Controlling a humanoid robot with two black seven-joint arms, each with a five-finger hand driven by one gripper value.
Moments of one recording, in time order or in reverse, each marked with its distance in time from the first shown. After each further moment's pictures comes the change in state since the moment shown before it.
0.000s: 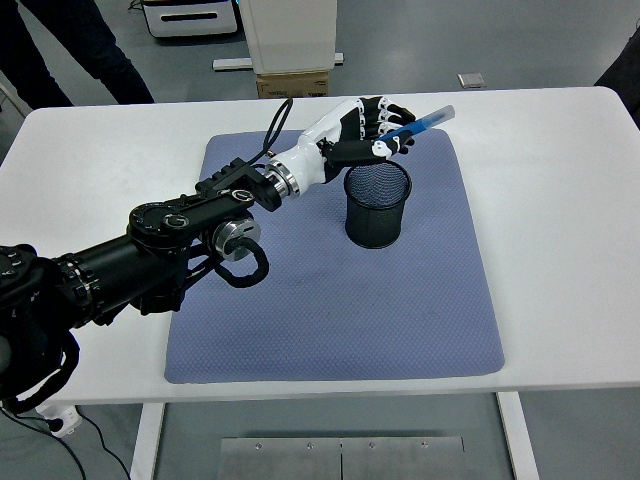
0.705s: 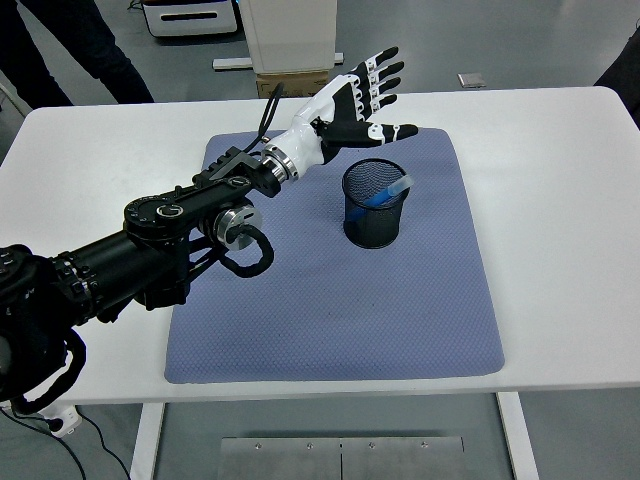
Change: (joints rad) left arm 0.005 0.000 -0.104 -0.001 -0.005 0.019 -0.002; right arm 0.000 0.000 0.000 0.000 0.000 0.000 0.000
